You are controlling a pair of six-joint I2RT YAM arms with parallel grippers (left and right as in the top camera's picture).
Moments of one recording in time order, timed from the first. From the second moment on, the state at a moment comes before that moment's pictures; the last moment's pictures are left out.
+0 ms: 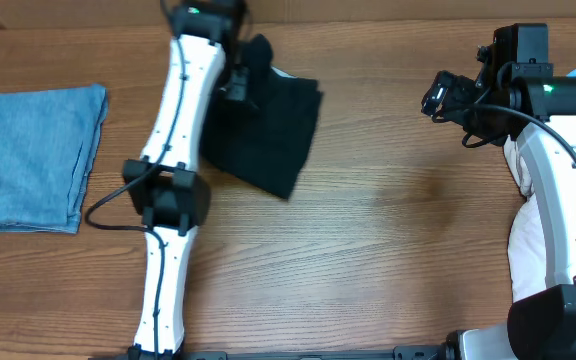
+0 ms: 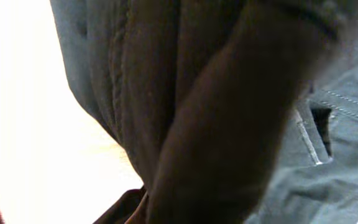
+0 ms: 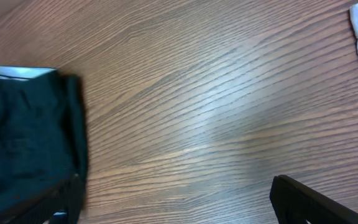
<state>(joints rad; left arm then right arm) -0.21 2.58 2.79 -1.69 -0.11 -0.15 -0.02 1.64 1.60 -1.05 -0.14 0.38</state>
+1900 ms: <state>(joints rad) 0.69 2.52 2.55 -1.32 0.27 -0.24 -0.02 1.64 1.60 -1.05 -0.13 0.38</state>
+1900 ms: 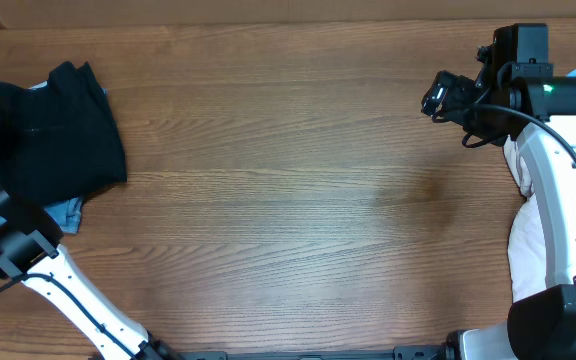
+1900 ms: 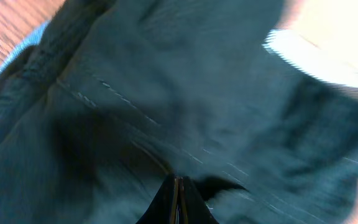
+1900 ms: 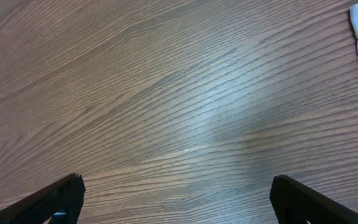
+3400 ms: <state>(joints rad) 0.42 2.44 2.55 -1.28 0.05 -0.50 -0.02 1.64 1.60 -1.05 -0.14 0.38</state>
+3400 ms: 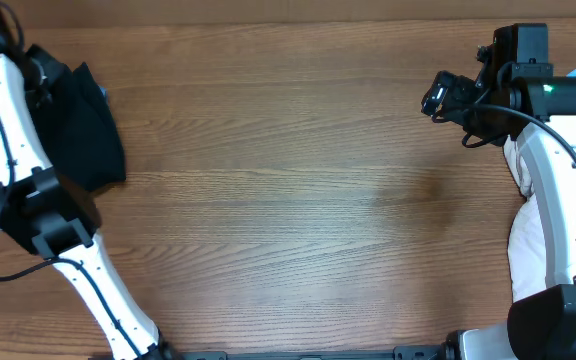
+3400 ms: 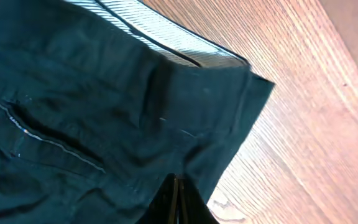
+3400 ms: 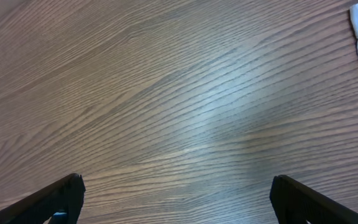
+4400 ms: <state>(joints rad) 0.38 2.59 2.55 -1.15 -0.04 -0.39 -0.02 1.64 1.60 -1.05 -0.14 0.38</state>
